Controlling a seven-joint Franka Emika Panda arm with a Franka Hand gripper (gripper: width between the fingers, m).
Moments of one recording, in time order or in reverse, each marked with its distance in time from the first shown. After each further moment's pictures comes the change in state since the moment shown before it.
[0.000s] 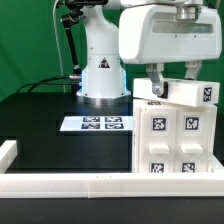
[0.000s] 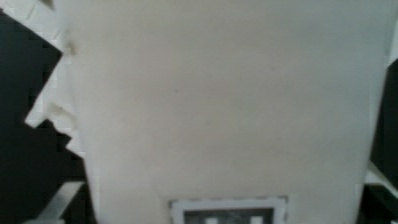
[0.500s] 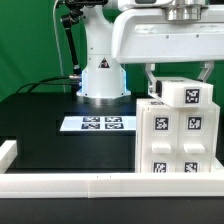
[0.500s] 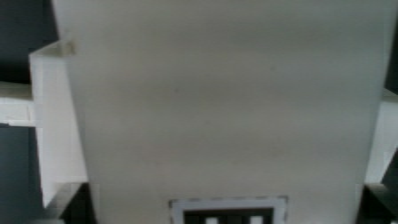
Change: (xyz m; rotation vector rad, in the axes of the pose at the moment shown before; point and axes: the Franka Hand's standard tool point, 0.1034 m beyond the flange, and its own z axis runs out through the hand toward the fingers) arm 0.001 -0.003 0.000 0.005 0.002 0.460
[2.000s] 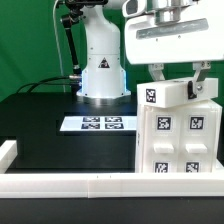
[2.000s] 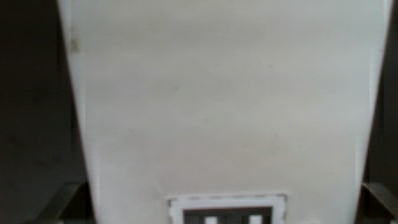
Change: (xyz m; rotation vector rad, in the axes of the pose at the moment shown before) arm 0.000 -0.001 0.001 0.062 -0.012 1.154
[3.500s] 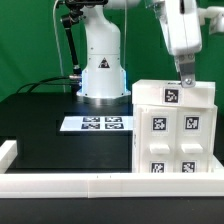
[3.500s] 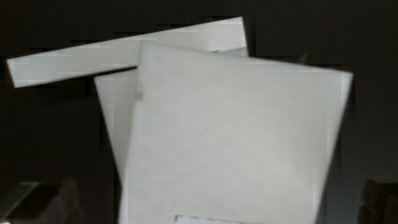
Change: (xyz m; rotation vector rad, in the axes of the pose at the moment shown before) arm -0.007 -0.012 -0.019 0.048 -0.090 0.666
